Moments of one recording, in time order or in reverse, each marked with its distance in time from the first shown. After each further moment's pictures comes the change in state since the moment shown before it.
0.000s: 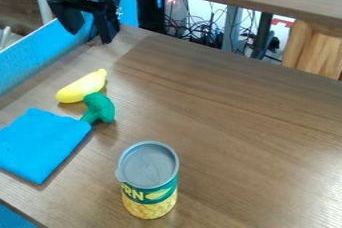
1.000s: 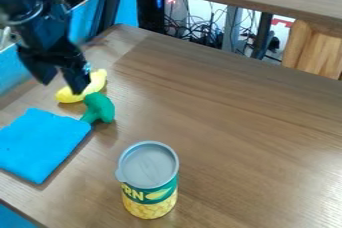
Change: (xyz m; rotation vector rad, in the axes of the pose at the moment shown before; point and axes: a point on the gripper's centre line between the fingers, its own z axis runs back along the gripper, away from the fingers) arm -0.066 0.017 -0.032 -0.027 0.062 -0.002
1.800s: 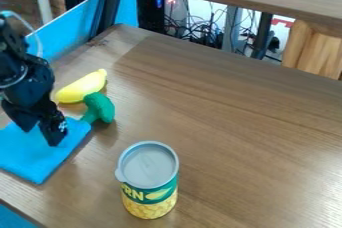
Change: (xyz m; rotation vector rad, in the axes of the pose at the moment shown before) arm -0.049 0.027 -0.058 0.037 0.085 -0.067
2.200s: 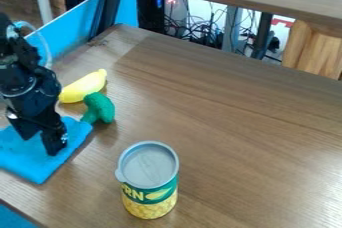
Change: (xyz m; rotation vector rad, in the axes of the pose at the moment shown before) arm 0.000 -0.012 -0.014 0.019 0.051 -0.067
